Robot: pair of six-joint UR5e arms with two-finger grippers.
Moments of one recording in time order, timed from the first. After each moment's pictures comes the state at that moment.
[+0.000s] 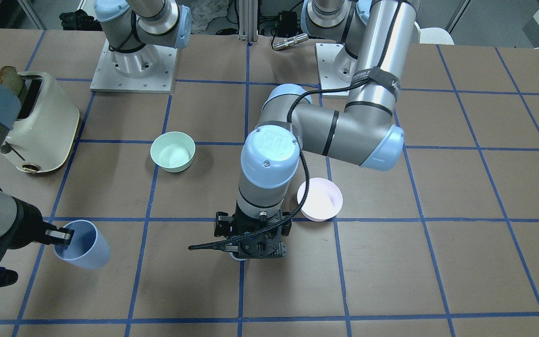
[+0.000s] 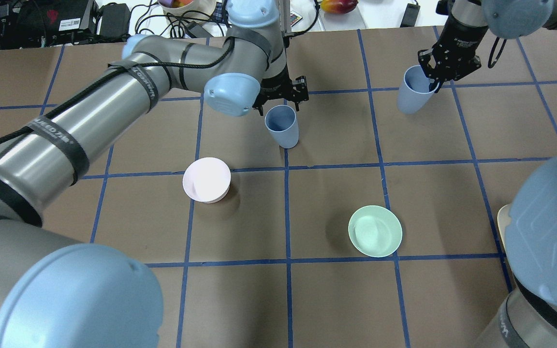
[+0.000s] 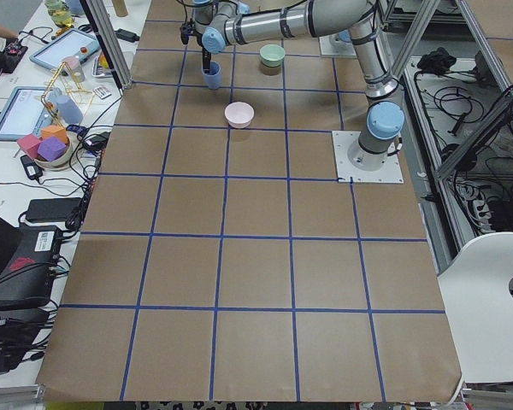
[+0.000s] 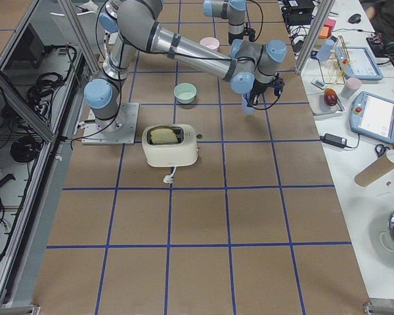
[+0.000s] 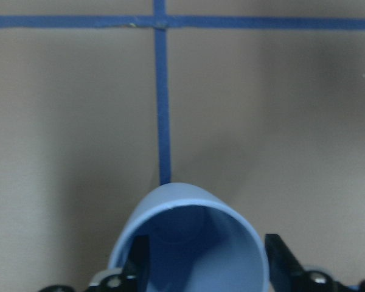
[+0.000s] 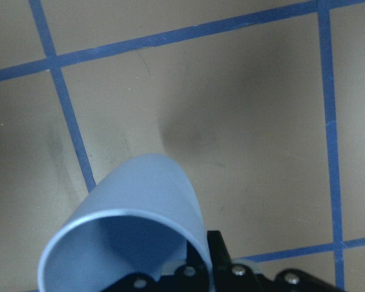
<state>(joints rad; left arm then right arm) -1.86 -2.12 -1.34 -1.16 1.50 -0.35 1.41 -1.10 1.29 -1.64 -1.52 0.01</state>
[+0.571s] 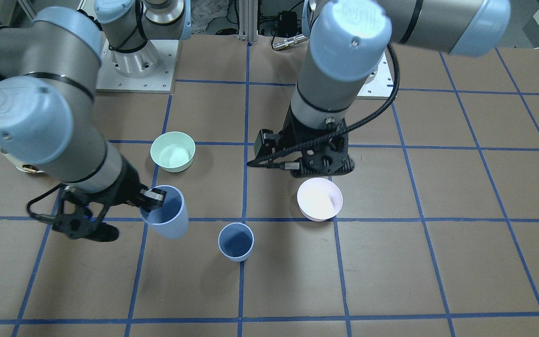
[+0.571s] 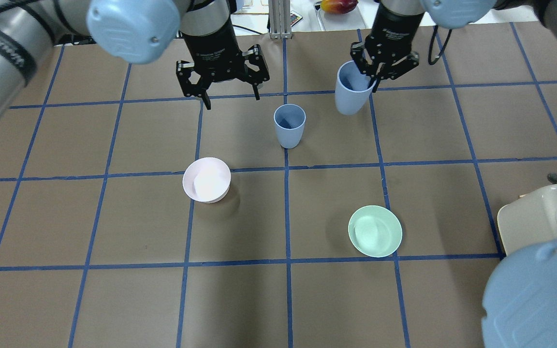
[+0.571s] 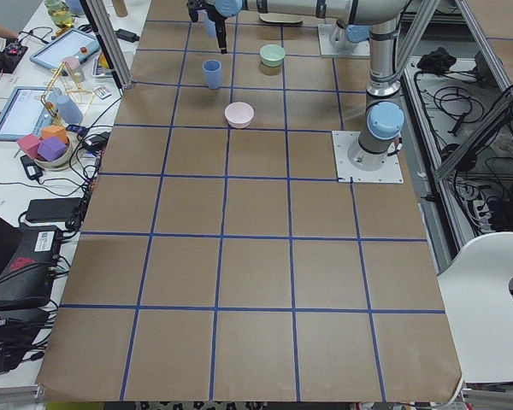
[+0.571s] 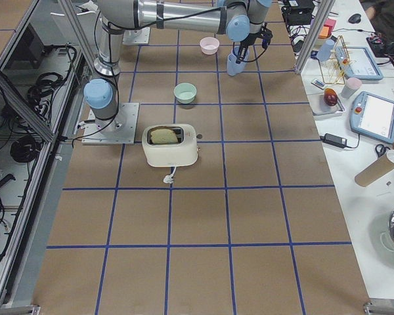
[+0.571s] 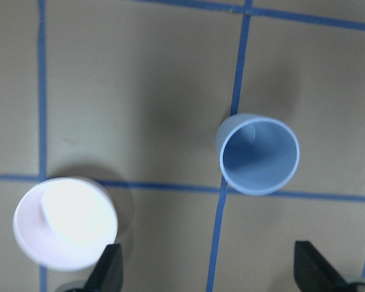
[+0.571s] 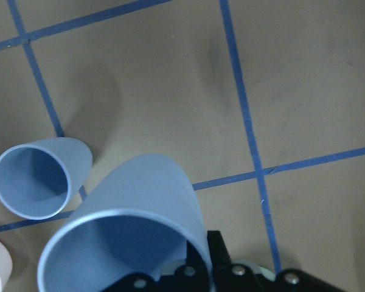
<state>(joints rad) -1.78 -1.84 -1.31 -1.64 1.48 -0.34 1.67 -1.17 1.28 -1.57 -1.47 0.35</state>
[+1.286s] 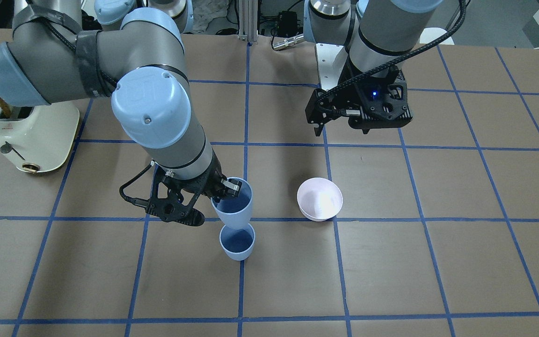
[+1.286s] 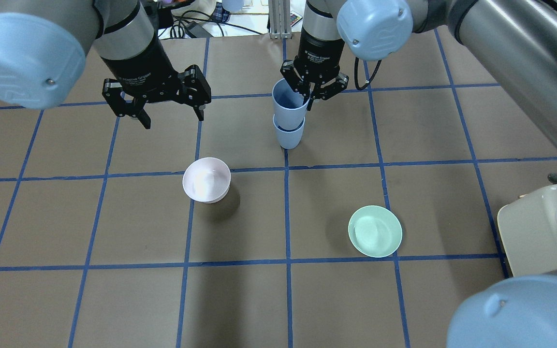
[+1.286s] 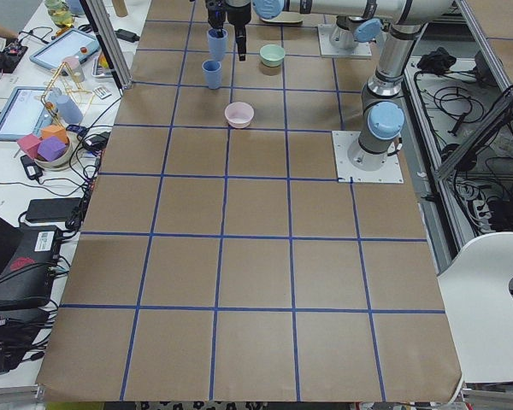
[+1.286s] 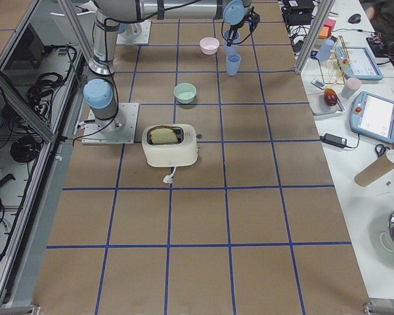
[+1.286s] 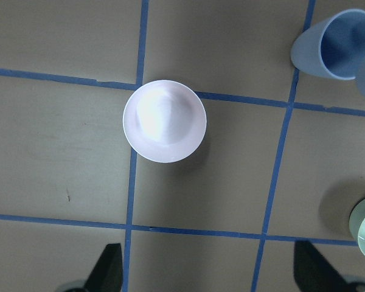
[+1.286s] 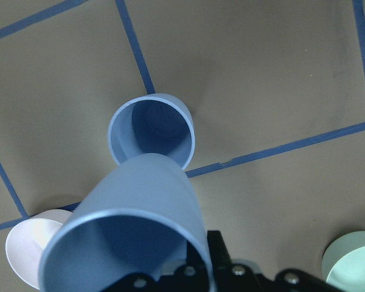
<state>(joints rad) -1.67 -1.63 -1.56 -1.49 1.55 -0.19 1.81 -1.13 1.28 -1.65 -1.41 0.54</state>
